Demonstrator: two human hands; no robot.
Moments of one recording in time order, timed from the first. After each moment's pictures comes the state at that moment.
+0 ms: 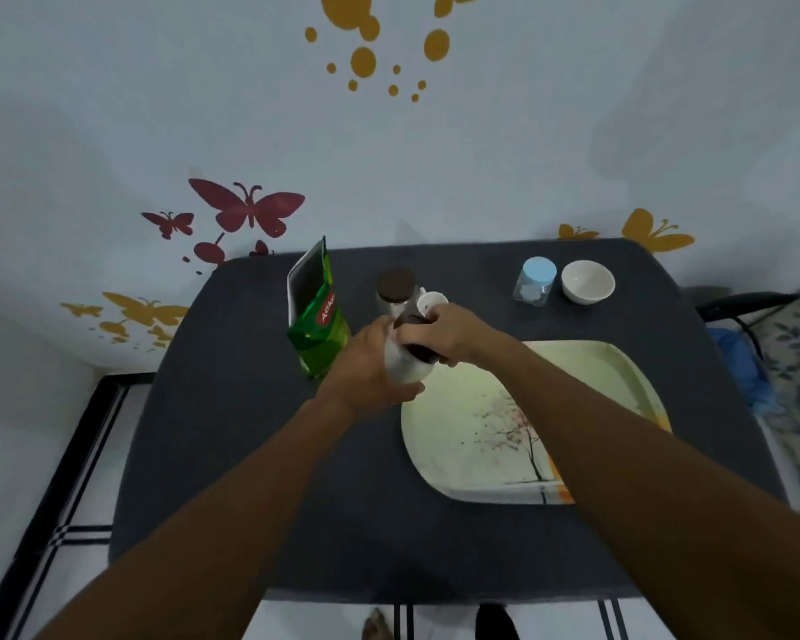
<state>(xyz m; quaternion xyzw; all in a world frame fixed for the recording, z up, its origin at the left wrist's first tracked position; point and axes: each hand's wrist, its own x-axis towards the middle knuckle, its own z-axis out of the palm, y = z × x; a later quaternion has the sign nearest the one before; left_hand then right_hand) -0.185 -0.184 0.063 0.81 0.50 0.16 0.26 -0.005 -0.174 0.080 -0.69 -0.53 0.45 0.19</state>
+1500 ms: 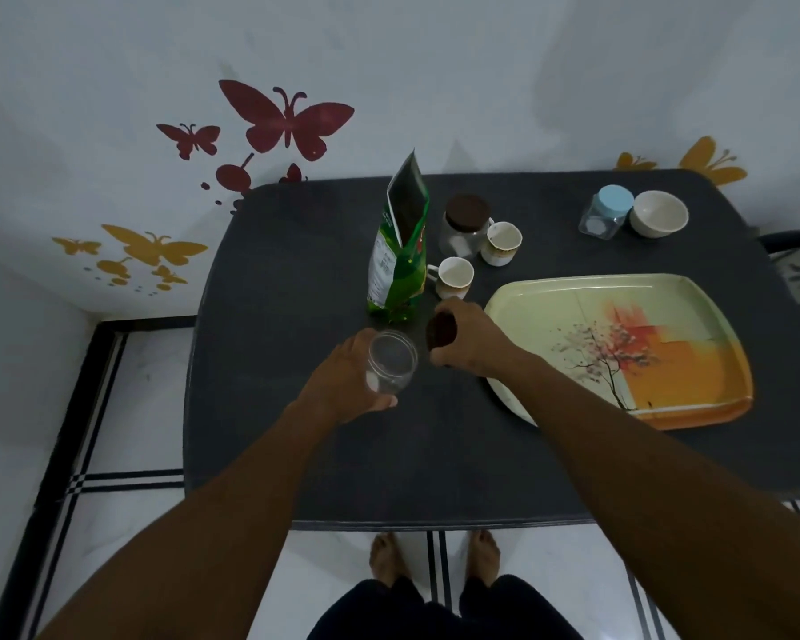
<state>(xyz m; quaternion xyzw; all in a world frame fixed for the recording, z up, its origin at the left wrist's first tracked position) -0.378 -0.184 -0.039 0.80 0.49 0.05 0.34 -0.138 -0.208 -0.008 -0.71 -0.58 0.37 0.15</state>
